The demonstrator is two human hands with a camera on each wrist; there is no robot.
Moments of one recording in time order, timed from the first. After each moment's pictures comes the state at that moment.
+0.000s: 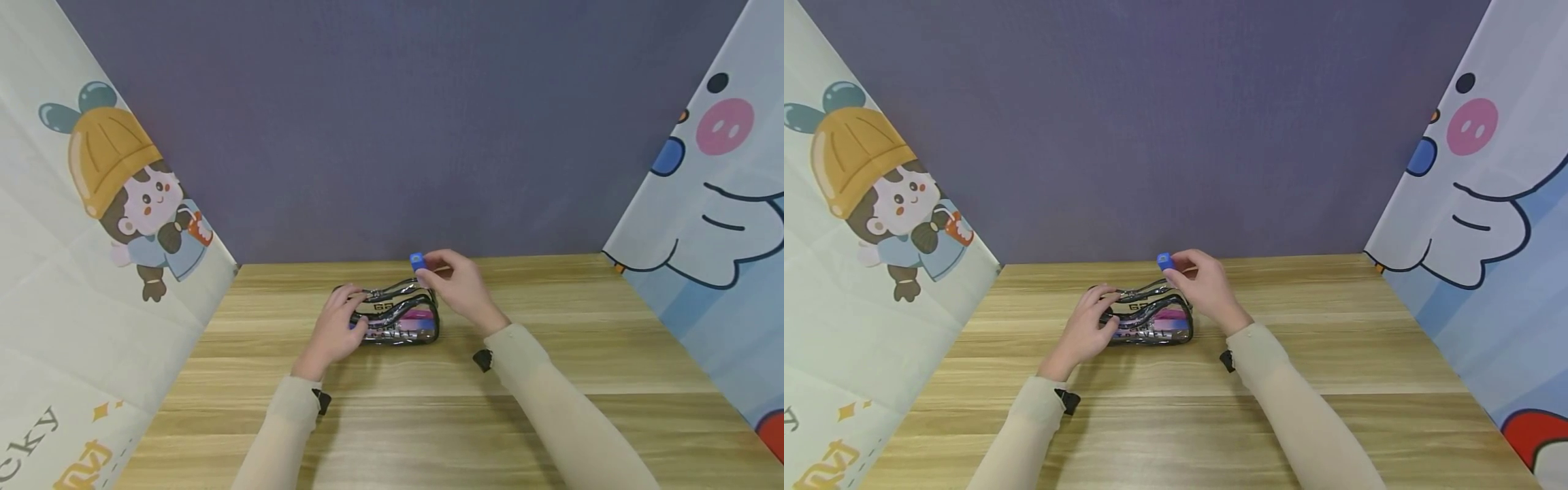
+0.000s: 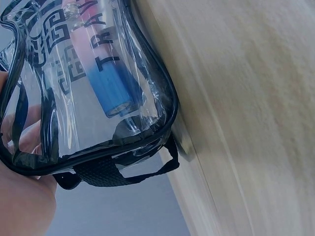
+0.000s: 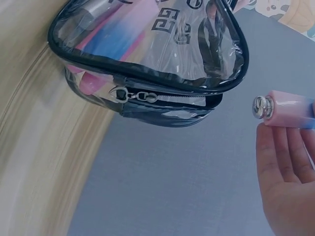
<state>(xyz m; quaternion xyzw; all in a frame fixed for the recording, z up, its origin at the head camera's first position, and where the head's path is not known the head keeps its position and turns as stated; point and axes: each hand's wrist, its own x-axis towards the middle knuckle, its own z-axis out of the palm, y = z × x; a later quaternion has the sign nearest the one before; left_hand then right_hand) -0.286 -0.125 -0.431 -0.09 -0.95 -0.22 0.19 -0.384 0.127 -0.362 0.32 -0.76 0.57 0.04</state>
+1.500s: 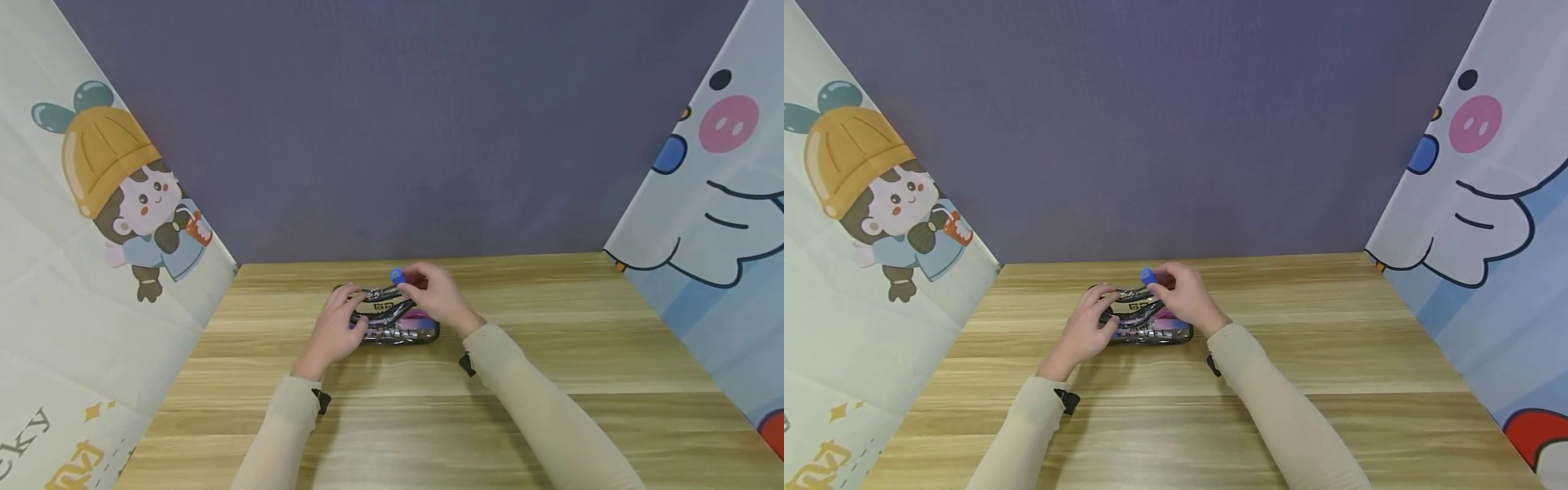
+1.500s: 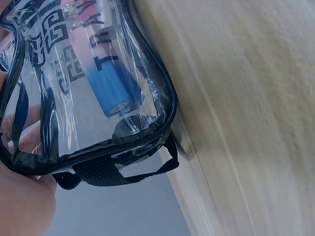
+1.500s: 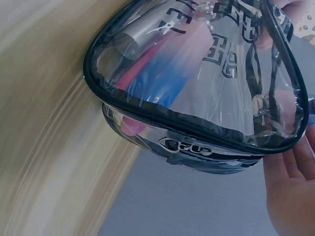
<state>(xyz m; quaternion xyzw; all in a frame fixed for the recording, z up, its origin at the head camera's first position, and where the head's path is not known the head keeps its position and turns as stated) -0.305 -0.117 -0.431 -0.07 -0.95 -0.22 0.20 -0.413 0.100 -0.389 0.38 -0.78 0.50 0.00</state>
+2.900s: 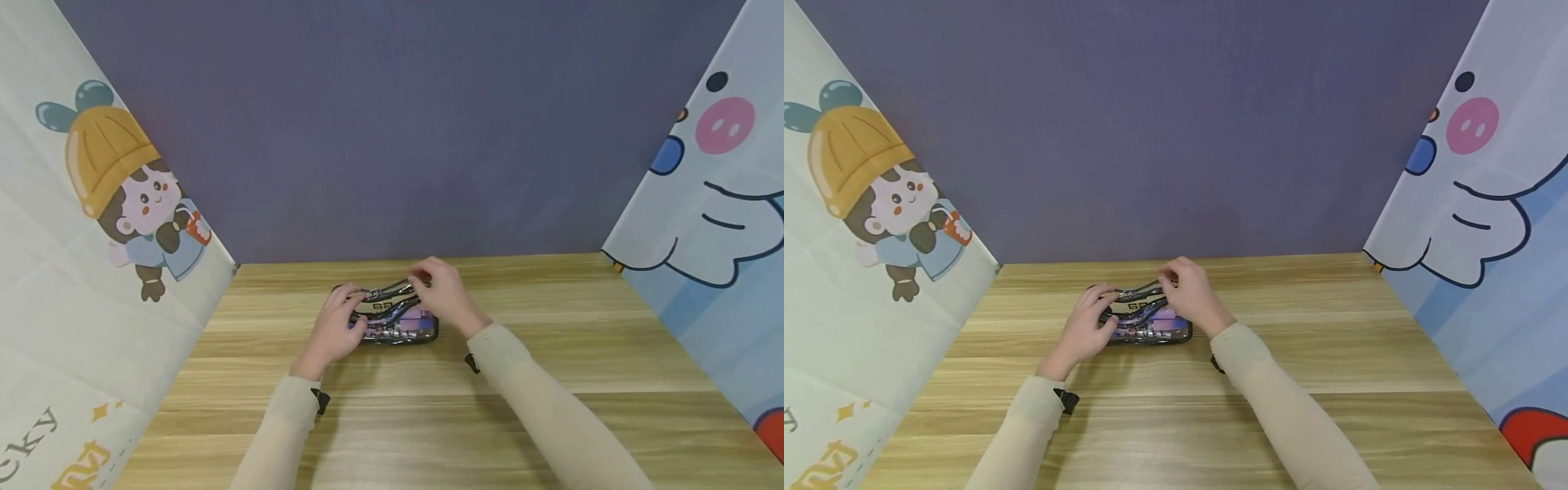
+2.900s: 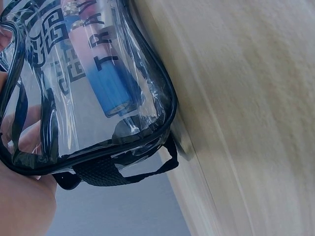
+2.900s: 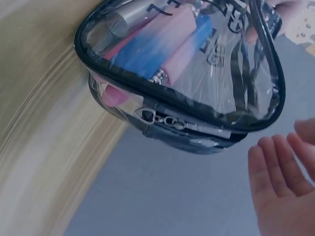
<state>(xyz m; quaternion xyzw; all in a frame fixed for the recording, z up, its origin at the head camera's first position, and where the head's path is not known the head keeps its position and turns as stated) -0.302 -0.116 -0.430 -0.06 -0.95 -0.22 0.20 -0.410 0.109 -0.376 0.39 -0.81 0.43 0.08</state>
